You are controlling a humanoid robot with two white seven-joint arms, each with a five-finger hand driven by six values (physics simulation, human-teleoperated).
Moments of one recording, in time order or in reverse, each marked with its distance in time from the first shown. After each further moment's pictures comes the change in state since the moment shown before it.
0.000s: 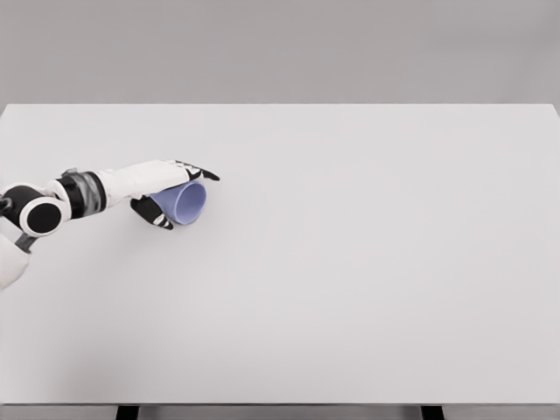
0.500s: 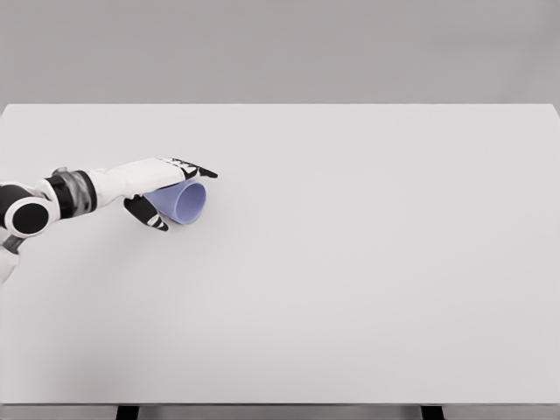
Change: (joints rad) left arm 0.009 0.038 0.009 -0.035 0.041 -0.024 0.000; right arm 0.000 0.000 0.000 0.000 0.000 0.000 0.000
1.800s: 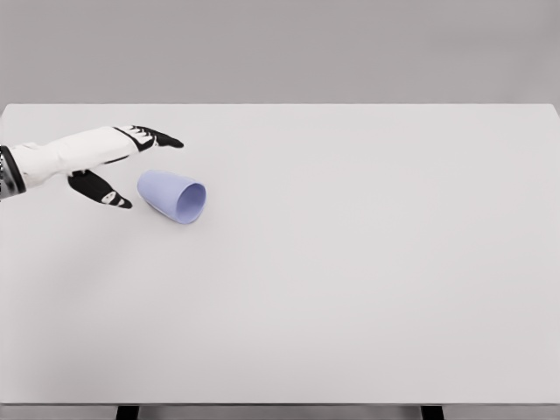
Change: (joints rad) left arm 0.021 0.153 0.134 -0.032 0.213 -0.211 -0.013; right arm 0.000 0.000 0.000 0.000 0.000 0.000 0.000
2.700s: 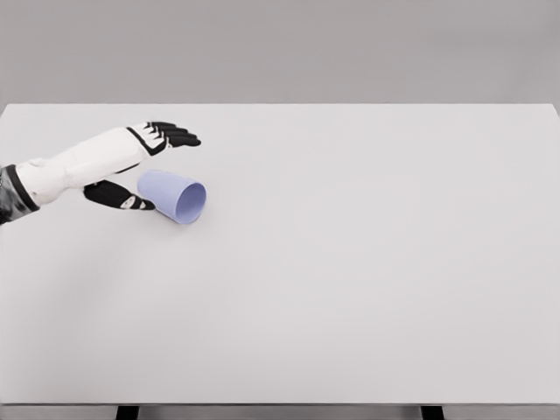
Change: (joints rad) left arm 0.202 -0.191 0.320 -0.099 -0.106 -0.156 -0.035; right arm 0.000 0.000 -0.005 0.000 0.000 0.000 -0.002
